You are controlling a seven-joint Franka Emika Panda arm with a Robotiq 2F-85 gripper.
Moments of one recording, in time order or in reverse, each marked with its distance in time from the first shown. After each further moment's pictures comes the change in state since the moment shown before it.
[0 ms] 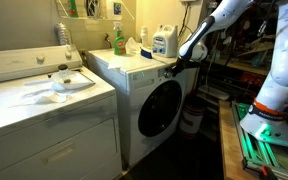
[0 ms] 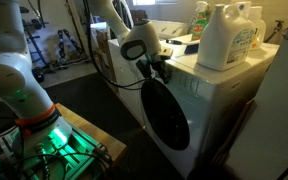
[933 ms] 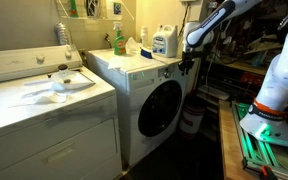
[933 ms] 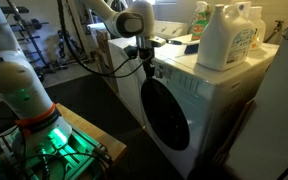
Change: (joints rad) arm 0.185 -0.247 -0.192 -0.016 -0.397 -0.594 0.379
